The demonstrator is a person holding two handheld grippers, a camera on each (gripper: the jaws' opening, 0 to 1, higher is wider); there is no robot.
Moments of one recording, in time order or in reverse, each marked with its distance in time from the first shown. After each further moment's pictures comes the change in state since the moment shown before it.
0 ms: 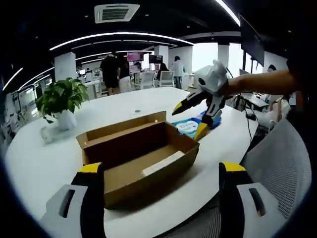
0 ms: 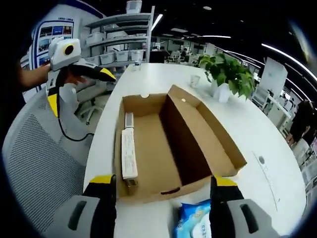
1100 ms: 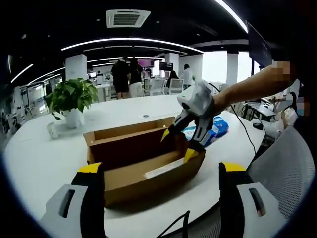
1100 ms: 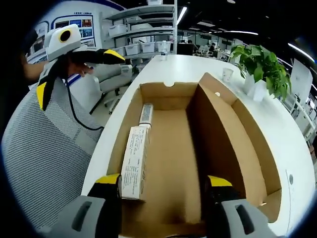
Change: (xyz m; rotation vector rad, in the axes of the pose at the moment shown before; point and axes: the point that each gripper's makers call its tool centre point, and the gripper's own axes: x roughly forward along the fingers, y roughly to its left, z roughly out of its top) left arm -0.003 0.008 0.001 -0.065 -0.078 0.082; right arm 0.068 0.027 0.004 -0.085 0.048 0.229
